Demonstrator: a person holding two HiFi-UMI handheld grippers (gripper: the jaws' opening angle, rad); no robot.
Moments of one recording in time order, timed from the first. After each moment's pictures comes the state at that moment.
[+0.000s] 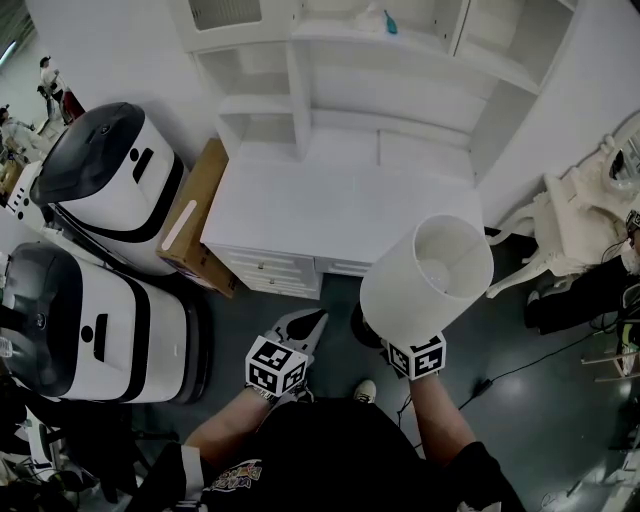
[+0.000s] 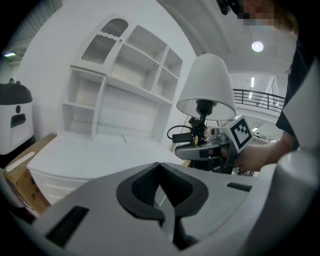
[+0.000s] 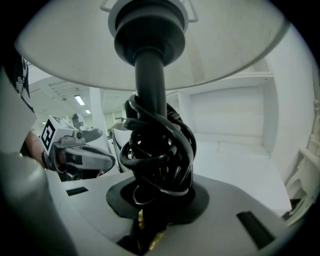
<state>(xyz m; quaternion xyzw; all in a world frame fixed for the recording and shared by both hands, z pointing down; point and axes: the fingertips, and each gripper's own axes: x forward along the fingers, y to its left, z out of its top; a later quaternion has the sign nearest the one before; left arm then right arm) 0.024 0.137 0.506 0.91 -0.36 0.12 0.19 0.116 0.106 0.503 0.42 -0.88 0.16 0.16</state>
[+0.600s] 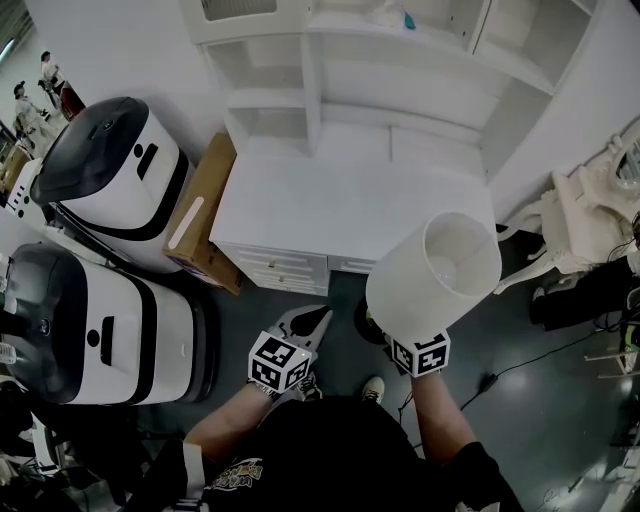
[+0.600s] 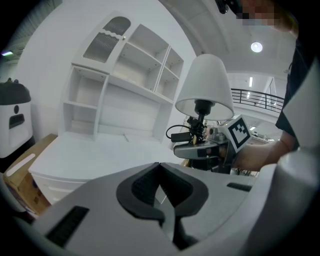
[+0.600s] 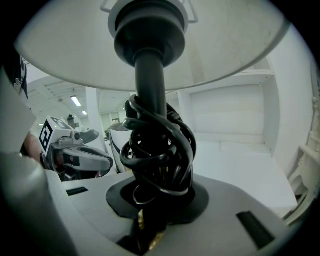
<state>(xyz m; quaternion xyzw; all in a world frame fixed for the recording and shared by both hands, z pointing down) -0.007 0.123 0.511 0.91 -0.35 0.12 0.19 0.086 0.089 0.509 0.43 -0.87 0.17 0.16</state>
